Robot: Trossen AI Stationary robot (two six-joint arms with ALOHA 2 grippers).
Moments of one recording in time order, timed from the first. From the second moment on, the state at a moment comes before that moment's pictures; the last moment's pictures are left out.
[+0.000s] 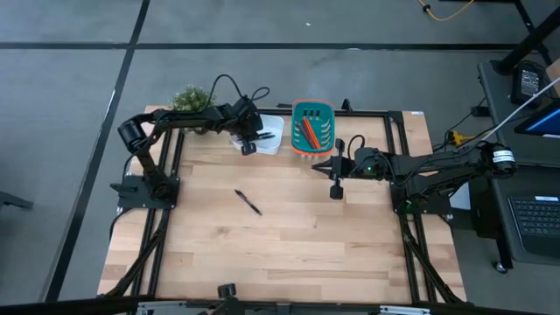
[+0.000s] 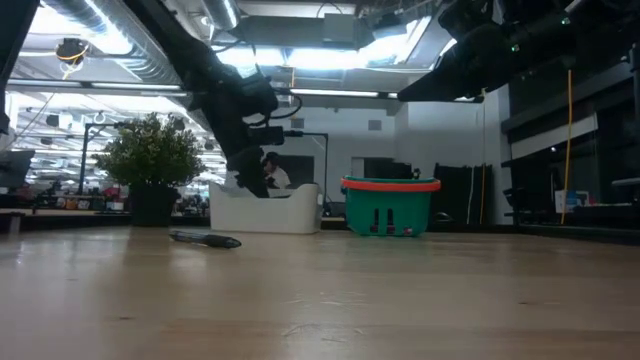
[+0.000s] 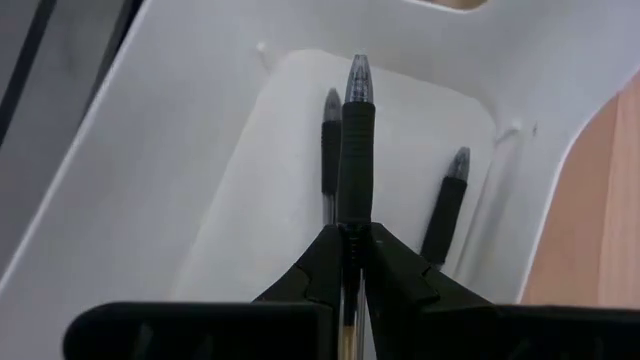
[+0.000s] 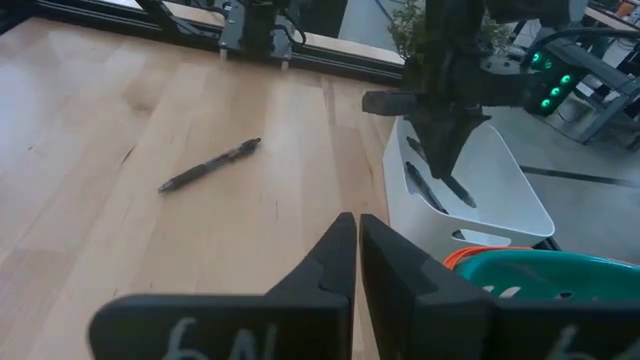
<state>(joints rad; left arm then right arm) 0.65 1.72 1.02 -0.31 0.10 0.40 -0.05 1.12 0.53 0.25 0.14 -0.22</state>
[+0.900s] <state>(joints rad) 0.64 1.72 1.03 -0.34 0.07 0.37 -0.05 1.12 0.53 0.25 0.14 -0.22</state>
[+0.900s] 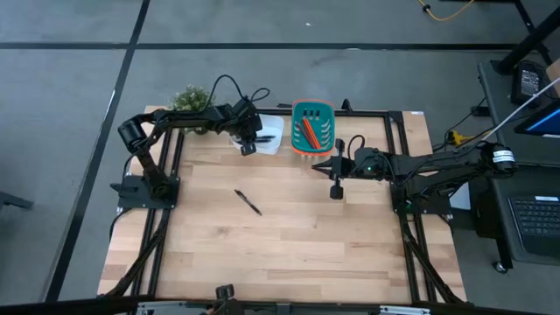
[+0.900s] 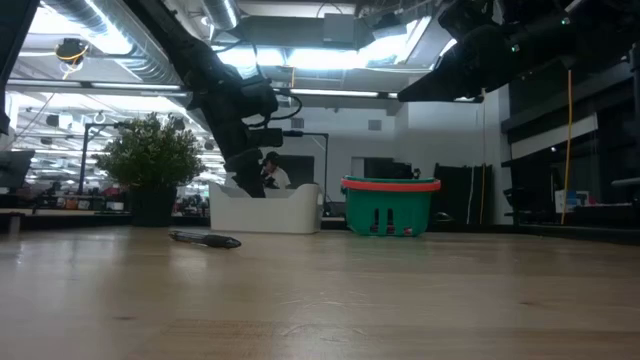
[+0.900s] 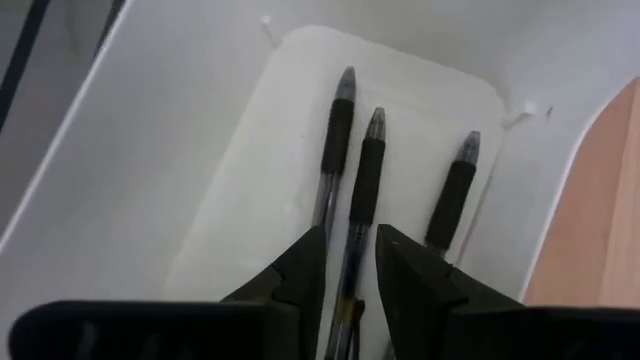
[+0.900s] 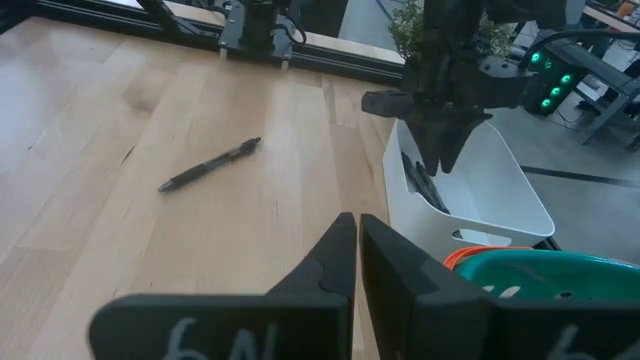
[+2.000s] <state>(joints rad) 0.25 1.53 1.03 -0.65 0.03 0.21 -0.05 1.12 0.53 0.25 0.14 -0.22</state>
